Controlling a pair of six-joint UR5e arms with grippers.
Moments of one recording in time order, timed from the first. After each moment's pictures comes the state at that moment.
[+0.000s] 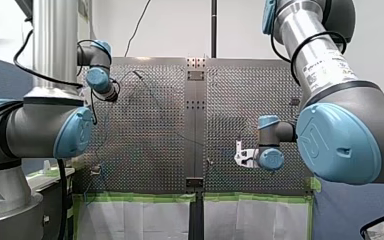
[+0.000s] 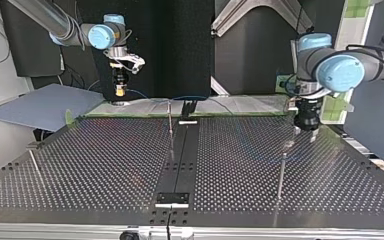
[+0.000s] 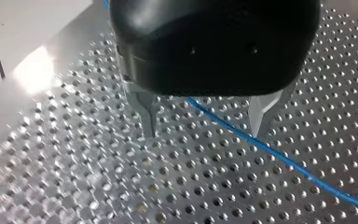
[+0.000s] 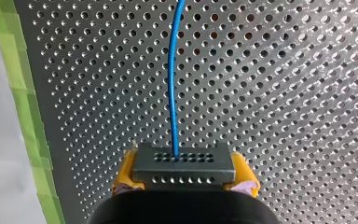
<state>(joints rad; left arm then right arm) 0.12 -1.58 -1.95 -2.88 -1.59 -2.06 1.94 -0.88 1.94 -0.91 1.61 1.58</state>
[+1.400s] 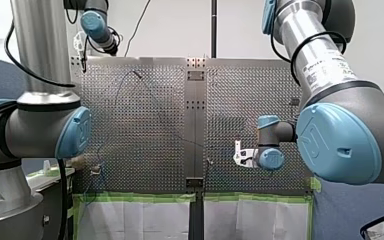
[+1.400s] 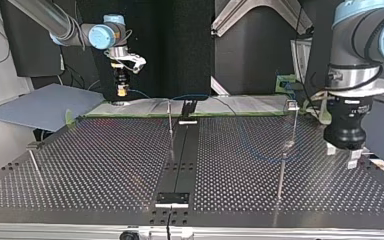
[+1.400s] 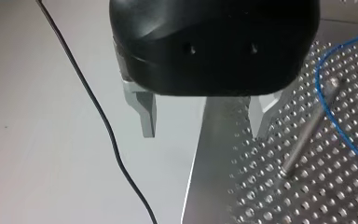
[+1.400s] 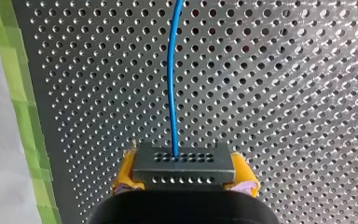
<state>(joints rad) 0.10 -1.34 -1.68 -3.24 -1.58 -1.78 1.95 -0.88 1.94 -0.91 1.58 1.59</state>
